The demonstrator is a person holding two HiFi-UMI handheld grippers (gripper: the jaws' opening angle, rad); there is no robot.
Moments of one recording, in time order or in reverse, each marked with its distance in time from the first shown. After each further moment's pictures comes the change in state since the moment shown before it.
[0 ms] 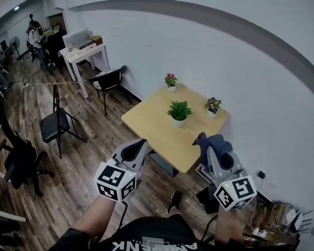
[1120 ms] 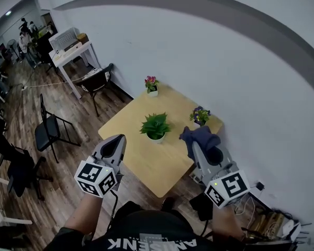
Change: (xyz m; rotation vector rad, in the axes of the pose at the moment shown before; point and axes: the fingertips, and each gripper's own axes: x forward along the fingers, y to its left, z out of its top) left arm 0.235 0.044 0.011 -0.039 0.050 0.108; right arm 0.127 -0.212 -0.006 0.041 0.009 0.150
